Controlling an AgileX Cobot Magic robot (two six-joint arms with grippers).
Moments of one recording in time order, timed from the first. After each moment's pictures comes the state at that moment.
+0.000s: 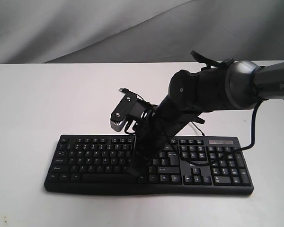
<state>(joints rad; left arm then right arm) 0.10 0.00 0.00 0.12 0.28 -0.07 0.65 1.98 -1.21 0.48 0.56 -0.89</state>
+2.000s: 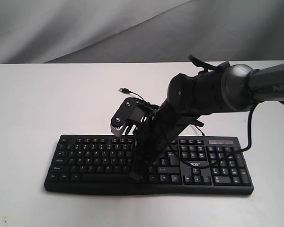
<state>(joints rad) 0.10 0.00 0.00 0.12 0.28 -0.07 0.65 2.00 -1.21 0.49 0.57 -0.92</state>
